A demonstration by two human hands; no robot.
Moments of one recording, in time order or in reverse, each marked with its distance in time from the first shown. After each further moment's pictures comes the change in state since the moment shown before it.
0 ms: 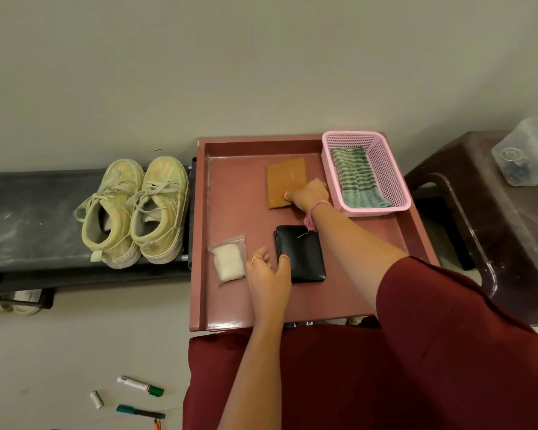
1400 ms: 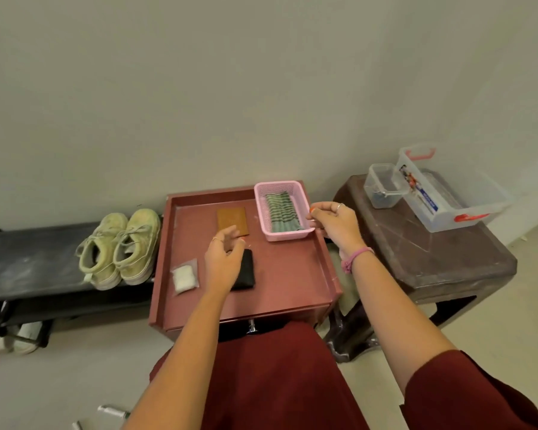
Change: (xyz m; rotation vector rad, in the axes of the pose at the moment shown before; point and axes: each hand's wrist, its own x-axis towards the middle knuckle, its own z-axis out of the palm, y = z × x) left_hand -0.105 0.108 0.014 0.025 -0.020 0.445; right_hand -0.155 0.078 -0.250 0.654 0.036 -0.284
